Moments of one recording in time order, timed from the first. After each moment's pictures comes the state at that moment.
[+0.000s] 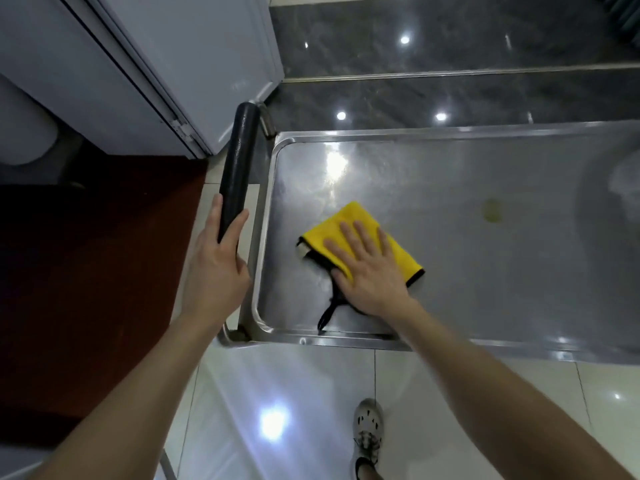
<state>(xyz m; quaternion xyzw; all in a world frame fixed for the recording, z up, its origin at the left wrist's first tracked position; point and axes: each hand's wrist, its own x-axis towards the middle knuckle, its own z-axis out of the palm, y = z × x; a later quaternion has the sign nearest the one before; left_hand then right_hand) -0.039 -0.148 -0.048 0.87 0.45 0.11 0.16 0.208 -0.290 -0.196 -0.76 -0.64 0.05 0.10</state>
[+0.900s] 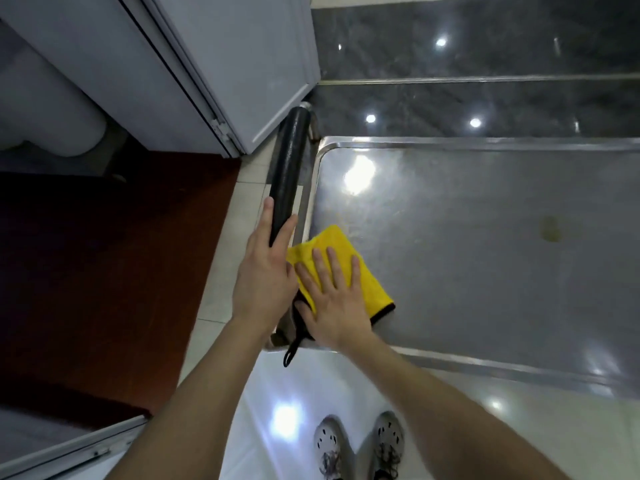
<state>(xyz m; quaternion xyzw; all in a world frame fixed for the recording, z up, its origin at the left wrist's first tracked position) -0.034 -0.146 -0.047 0.87 0.46 0.11 0.15 0.068 -0.237 -0.204 -0.74 -0.65 0.08 0.13</state>
